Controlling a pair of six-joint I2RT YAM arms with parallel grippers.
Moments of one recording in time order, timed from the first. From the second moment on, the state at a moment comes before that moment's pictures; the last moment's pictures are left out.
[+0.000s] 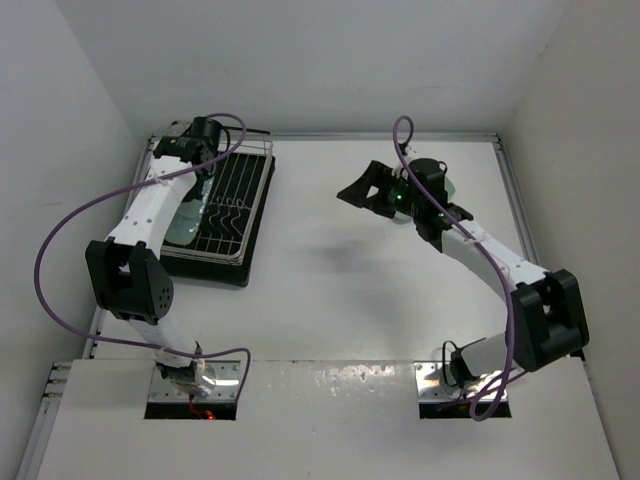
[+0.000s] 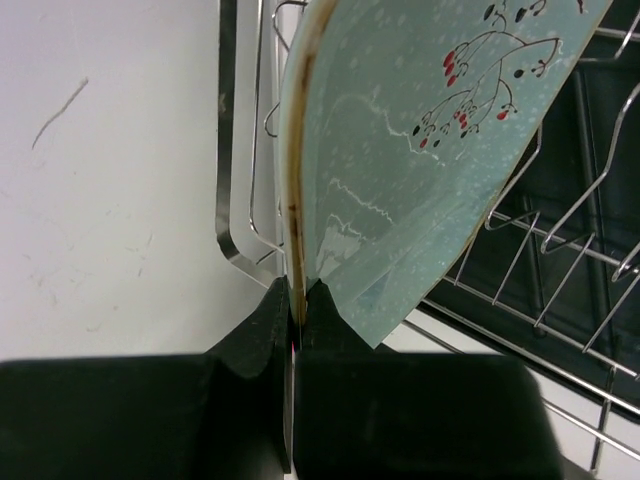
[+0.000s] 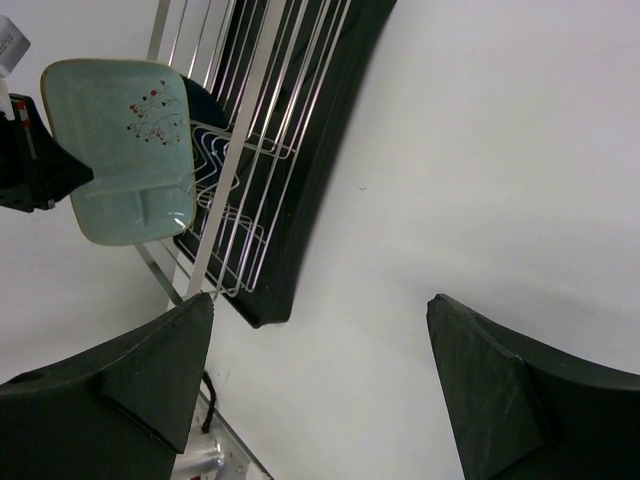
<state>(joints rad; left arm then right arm) -0.13 1.69 1.66 -1.08 -0.67 0.07 0.36 1.44 0.95 0.10 -0.37 0.72</state>
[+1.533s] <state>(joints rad) -0.17 1.67 1.54 -1.03 -0.85 -0.23 0.33 1.37 0.93 0.02 -0.32 0.67</state>
